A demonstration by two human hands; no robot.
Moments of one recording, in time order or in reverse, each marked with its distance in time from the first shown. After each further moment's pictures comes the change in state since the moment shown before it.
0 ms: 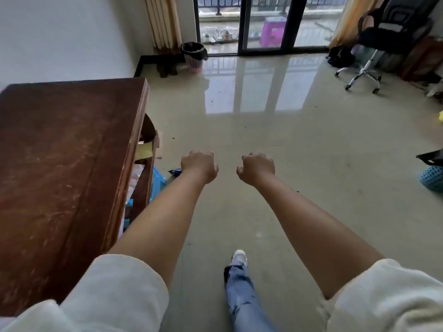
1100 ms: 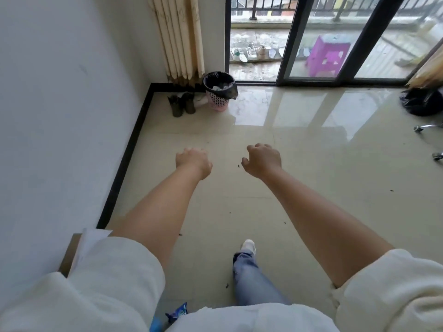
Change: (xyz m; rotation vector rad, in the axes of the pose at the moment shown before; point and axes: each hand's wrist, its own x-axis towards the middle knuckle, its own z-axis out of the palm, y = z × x) left_hand 0.900 -0.187 -0.250 0.024 -0.108 -0.153; right_hand 0.946 -0.102 -0.194 -0.012 -0.020 -0.117
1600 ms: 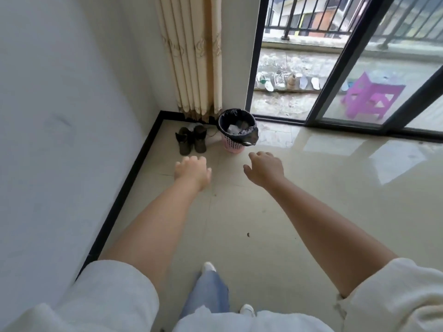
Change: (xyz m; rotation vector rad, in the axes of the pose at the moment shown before) left_hand 0.444 -0.028 -0.153 -0.072 0.020 -0.105; right_hand 0.490 0.004 -0.093 -0.033 -0.035 -0.142
